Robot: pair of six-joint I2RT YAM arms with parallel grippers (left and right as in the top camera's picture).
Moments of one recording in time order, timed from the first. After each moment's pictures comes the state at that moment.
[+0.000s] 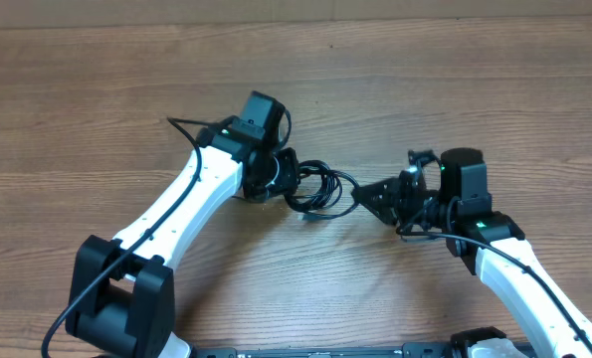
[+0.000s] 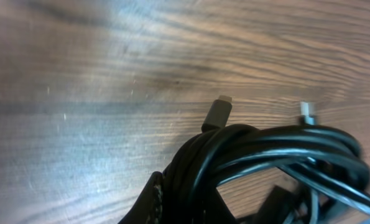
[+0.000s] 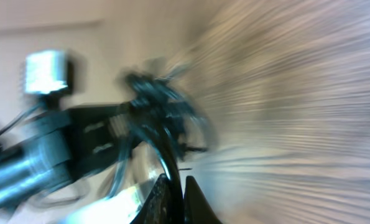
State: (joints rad) left arm -0.42 1.73 1.29 -0.84 0.33 -0.61; right arm 0.18 1.24 0.62 -0.21 -0.77 1.03
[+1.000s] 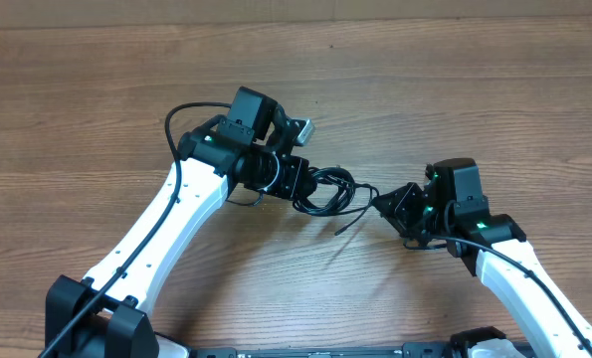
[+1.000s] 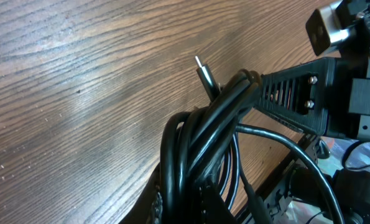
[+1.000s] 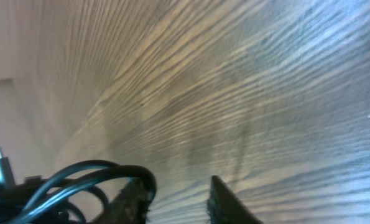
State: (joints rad) left arm -0.43 1.60 1.30 -0.87 0.56 -0.18; right arm 0.19 1.22 0.64 -0.43 -0.43 0.96
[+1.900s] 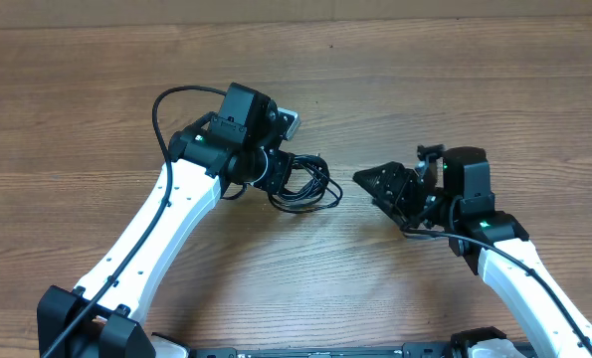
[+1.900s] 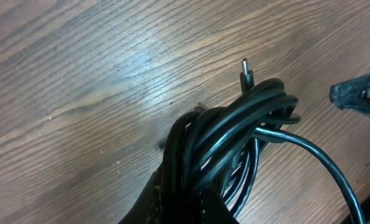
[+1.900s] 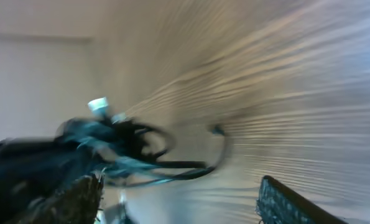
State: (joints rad) left arm -0.41 1.57 1.31 -0.88 0.28 -0.03; right arm 0.17 1.23 0.63 -0.17 -0.70 0.92
